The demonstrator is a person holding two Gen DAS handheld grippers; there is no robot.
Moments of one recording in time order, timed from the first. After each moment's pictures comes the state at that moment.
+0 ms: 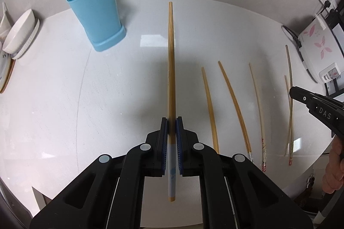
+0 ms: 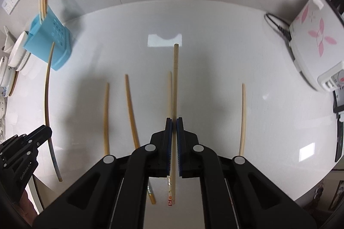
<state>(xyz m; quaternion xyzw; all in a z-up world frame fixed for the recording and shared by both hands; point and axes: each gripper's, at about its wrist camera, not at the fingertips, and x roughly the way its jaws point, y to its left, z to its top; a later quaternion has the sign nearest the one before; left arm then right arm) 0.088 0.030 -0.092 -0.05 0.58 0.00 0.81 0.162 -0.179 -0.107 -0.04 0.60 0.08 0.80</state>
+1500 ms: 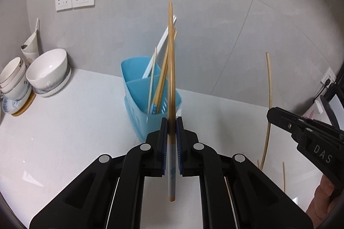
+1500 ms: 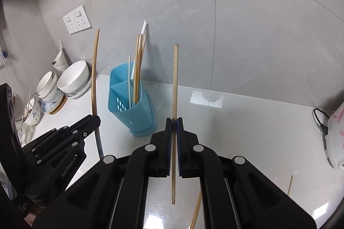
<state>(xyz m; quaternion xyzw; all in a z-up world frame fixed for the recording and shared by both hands) 0.127 0.134 -0.003 -0.10 0.37 0.06 0.92 0.194 -0.016 0.003 -0.04 0.43 0.24 0.87</state>
